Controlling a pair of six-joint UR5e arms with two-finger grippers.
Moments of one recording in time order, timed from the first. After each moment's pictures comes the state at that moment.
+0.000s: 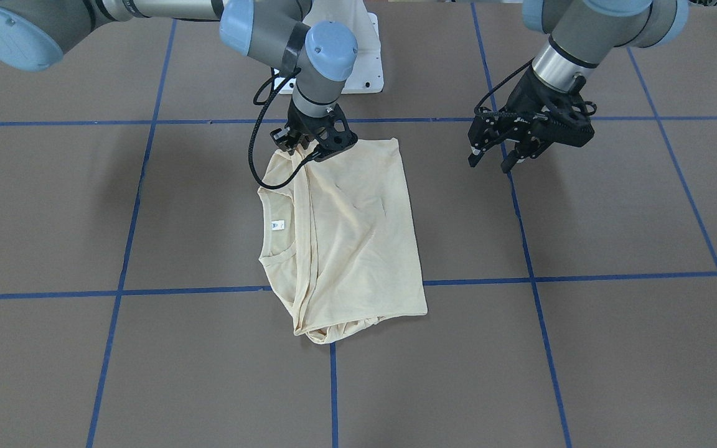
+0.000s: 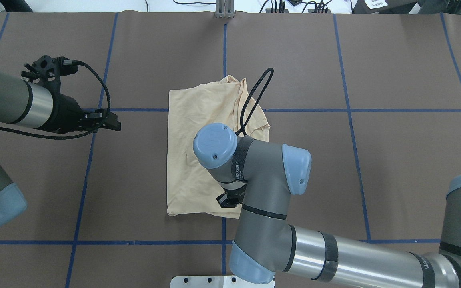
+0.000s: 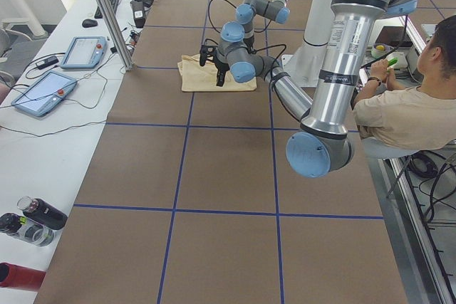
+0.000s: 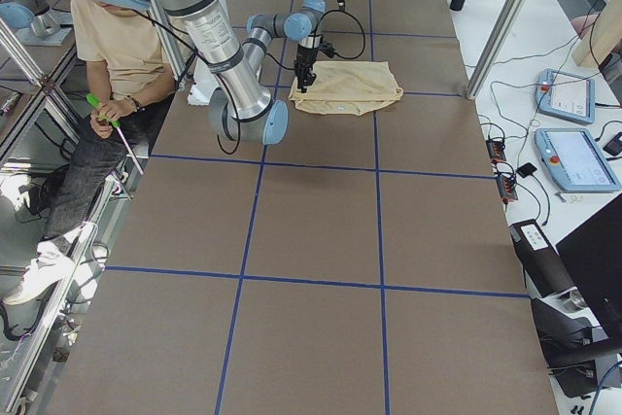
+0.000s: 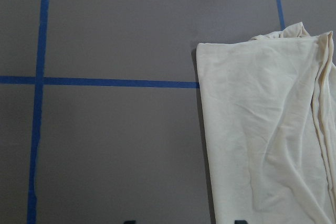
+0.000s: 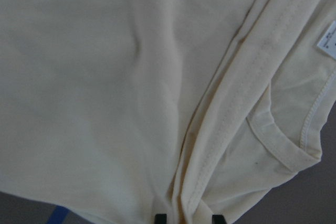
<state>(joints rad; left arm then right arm) -0.77 -1.79 -2.03 -1.93 -2.02 -1.15 0.36 -0.76 1.62 -1.99 1.87 0.68</state>
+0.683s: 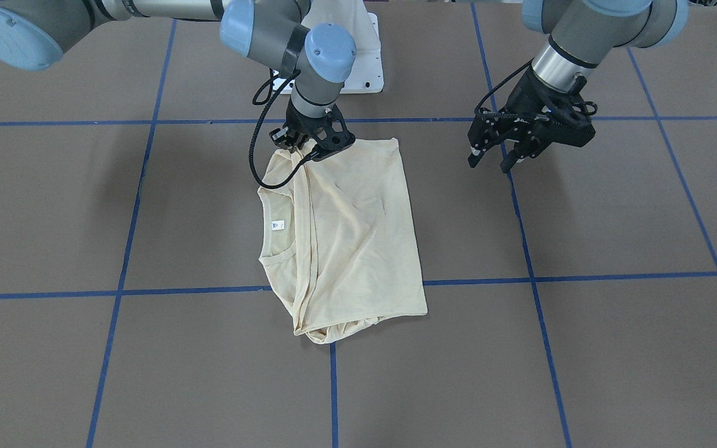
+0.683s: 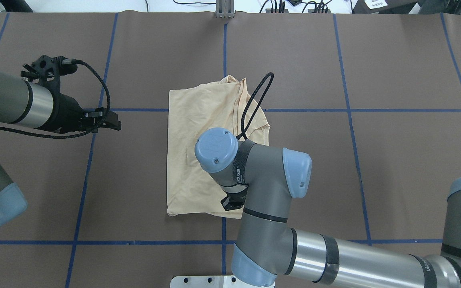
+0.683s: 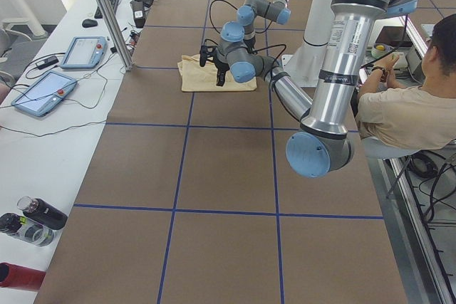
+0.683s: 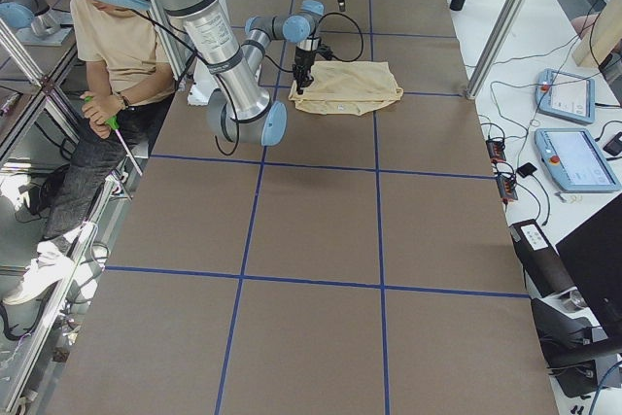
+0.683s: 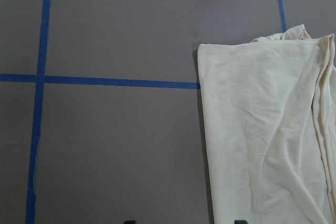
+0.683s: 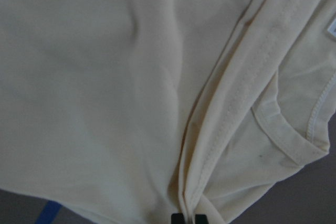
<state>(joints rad) -0.77 -1.79 -2.03 -1.93 -2.02 -1.19 0.35 -0.77 1.63 -1.99 1.87 0.68</state>
